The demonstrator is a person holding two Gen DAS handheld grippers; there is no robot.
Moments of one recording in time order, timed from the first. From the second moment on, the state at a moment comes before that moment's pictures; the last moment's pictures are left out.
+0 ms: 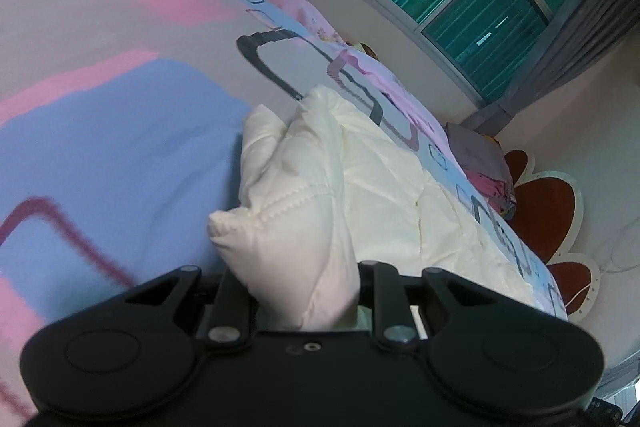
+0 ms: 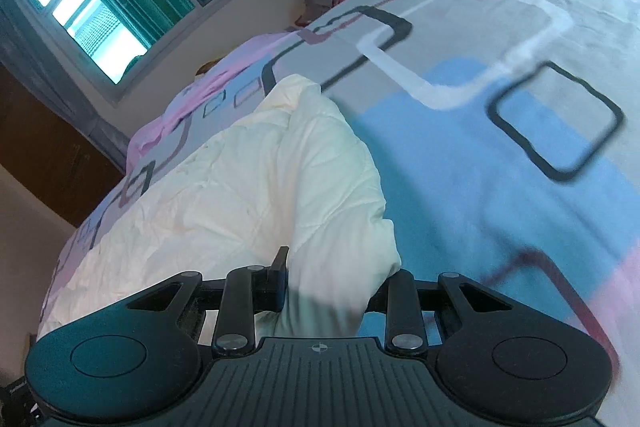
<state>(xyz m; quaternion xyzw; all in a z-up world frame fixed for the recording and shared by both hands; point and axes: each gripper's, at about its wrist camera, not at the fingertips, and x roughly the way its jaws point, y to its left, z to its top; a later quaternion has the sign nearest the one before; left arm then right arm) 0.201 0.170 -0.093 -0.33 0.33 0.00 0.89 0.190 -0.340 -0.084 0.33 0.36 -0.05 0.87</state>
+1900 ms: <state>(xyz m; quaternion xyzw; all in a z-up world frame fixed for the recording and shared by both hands) 0.148 0.202 -0.137 -0.43 0.30 0.04 0.85 0.208 -0.190 -0.043 0.15 0.33 0.10 0.93</state>
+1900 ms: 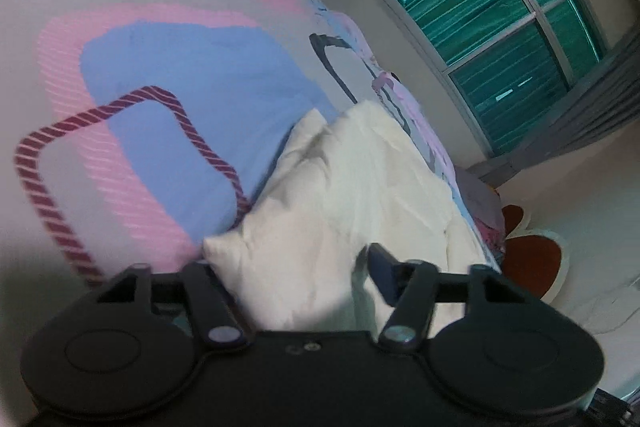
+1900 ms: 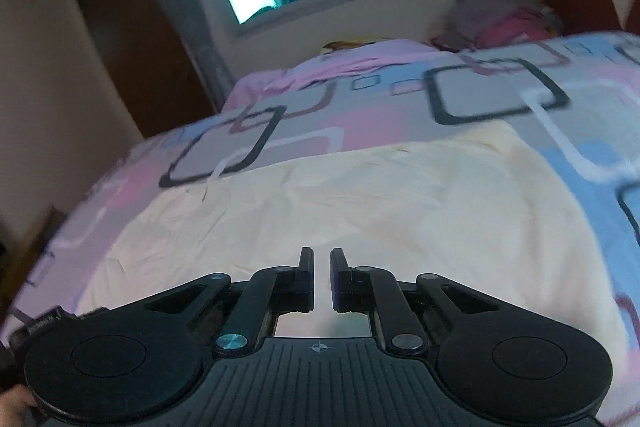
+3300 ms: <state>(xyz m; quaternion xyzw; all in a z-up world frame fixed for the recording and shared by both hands) 0.150 0.164 -0.069 -0.31 0.25 0.00 0.92 0.208 -0.161 -0.081 0.10 0.41 0.14 0.89</state>
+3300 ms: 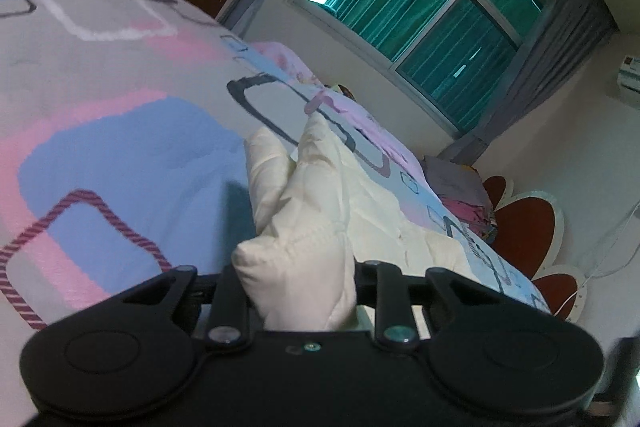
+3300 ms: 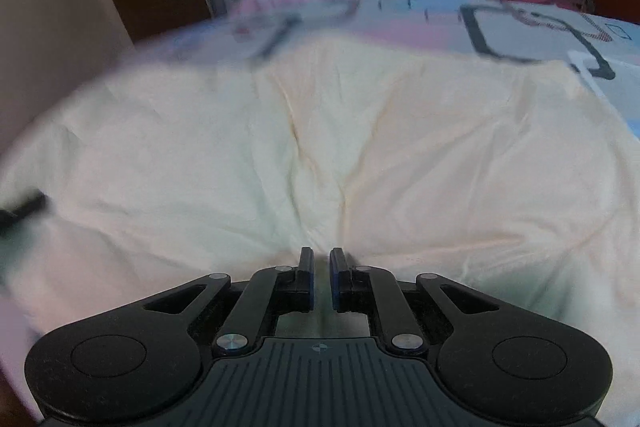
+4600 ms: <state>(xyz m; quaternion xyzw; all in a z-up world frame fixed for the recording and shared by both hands) 0.185 -0.180 0.009 0.07 0.30 -0.31 0.90 0.189 -0.420 -0.089 0.32 0.37 0.05 0.87</state>
